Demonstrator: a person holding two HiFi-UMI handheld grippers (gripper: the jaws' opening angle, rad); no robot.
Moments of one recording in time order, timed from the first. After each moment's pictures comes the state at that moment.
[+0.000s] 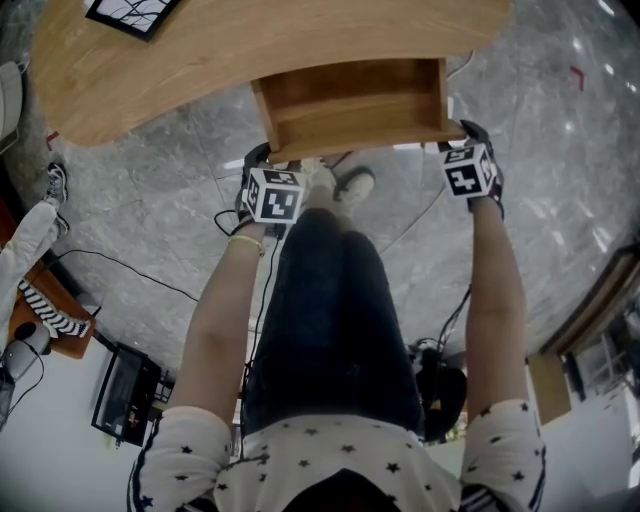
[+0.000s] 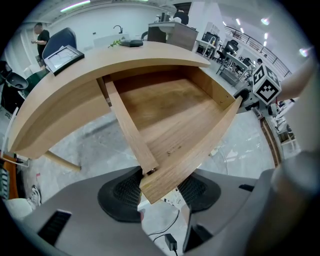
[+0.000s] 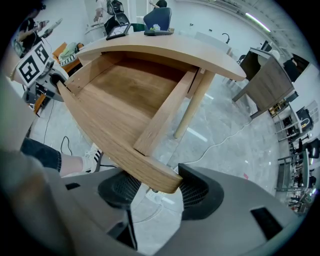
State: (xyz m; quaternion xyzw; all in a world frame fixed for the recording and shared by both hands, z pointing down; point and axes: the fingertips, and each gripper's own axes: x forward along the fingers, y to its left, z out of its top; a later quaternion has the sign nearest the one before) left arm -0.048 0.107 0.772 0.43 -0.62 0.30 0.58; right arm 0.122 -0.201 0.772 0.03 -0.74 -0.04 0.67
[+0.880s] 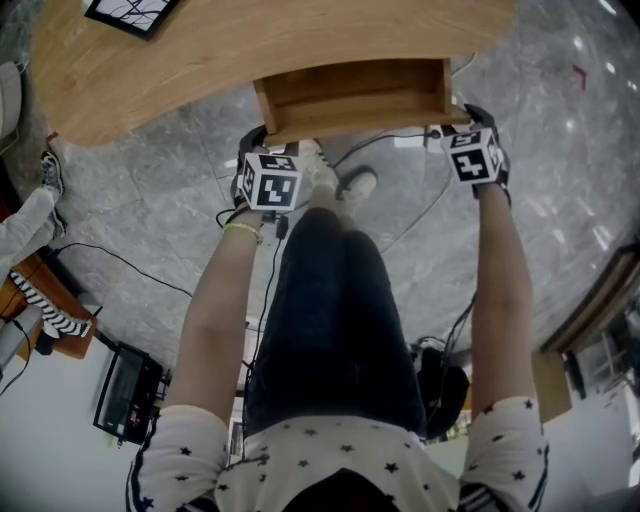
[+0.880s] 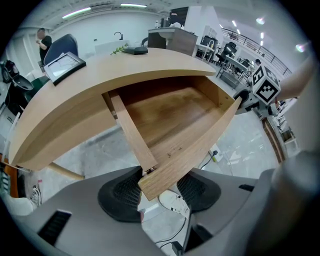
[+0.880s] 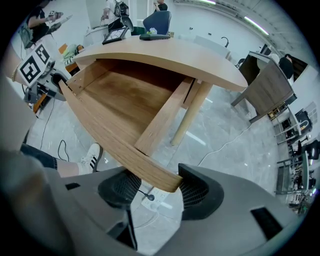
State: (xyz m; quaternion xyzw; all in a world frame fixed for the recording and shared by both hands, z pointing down) left arm -0.085 0.089 0.771 0.44 -0.64 0.30 0.55; right arm 0.088 -0.216 0.770 0.03 -0.75 -0.05 0.66
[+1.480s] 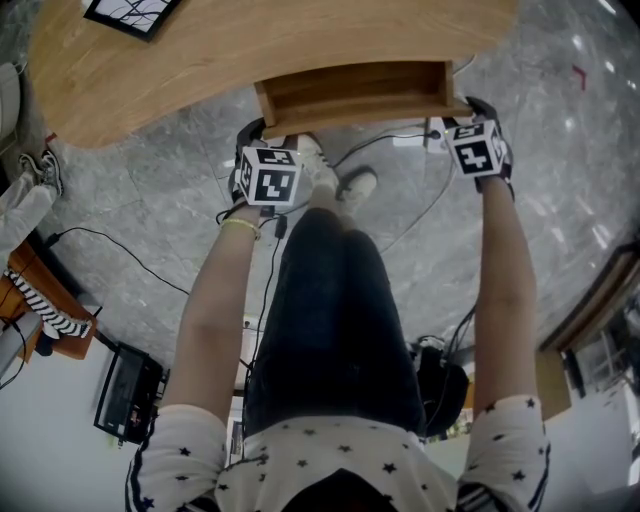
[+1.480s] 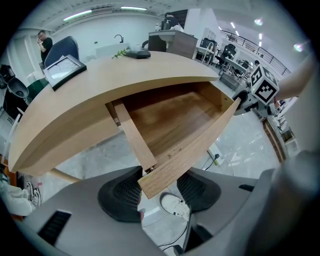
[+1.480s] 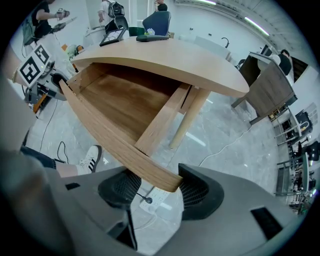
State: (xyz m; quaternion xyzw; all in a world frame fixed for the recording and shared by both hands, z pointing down) left arm -0.103 0.079 0.768 0.44 -0.65 0.30 0.54; right arm 0.070 -0.227 0.768 0.03 -0.75 -0.05 0.66
